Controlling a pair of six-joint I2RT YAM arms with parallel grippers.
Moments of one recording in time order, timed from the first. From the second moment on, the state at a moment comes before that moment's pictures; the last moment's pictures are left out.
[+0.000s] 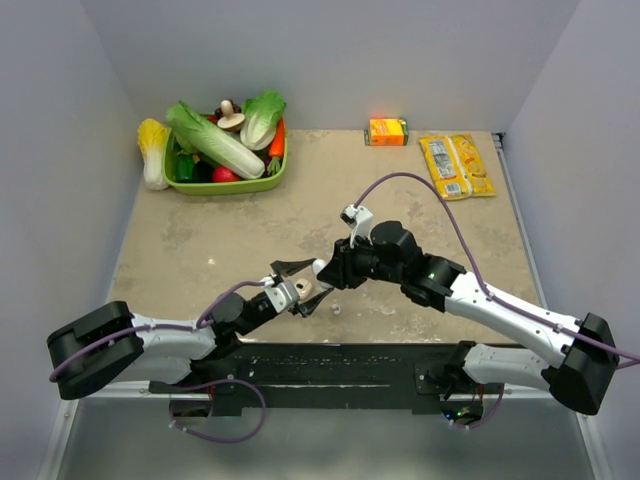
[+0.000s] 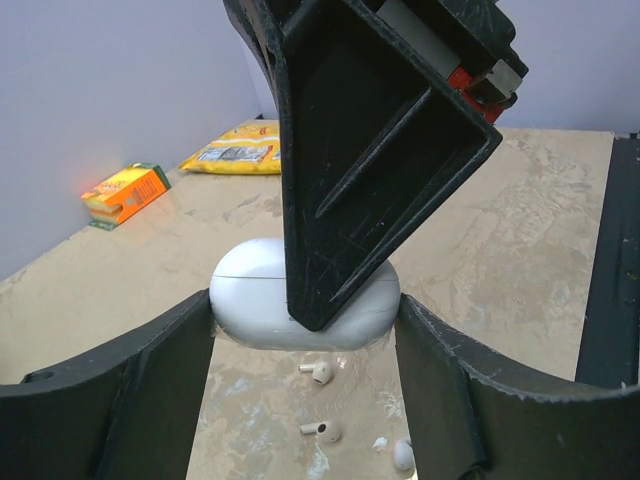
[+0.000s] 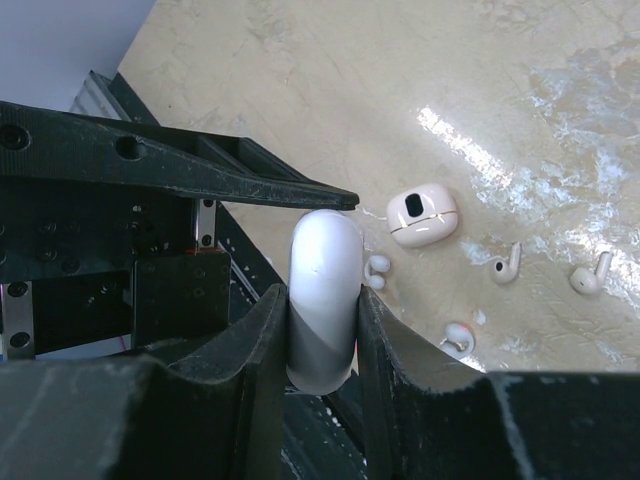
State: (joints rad) left arm -1.03 1.18 0.14 1.26 0.01 0.22; right arm 0.88 1.12 0.84 -0.19 -0.17 0.49
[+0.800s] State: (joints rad) left arm -1.03 1.18 0.17 1.27 0.02 0.19; right arm 0.88 1.15 0.87 -0.28 -0.17 0.41
